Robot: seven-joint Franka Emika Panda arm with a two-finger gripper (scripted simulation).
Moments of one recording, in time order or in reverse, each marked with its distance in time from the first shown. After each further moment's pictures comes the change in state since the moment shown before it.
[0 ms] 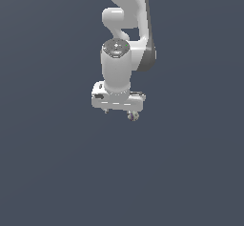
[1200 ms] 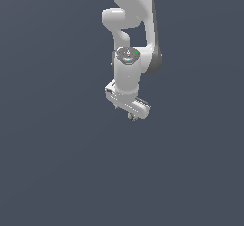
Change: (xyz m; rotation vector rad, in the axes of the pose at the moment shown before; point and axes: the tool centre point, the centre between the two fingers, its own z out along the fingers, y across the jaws) arm -0.027 -0.034 0.031 0.009 -0.013 0.521
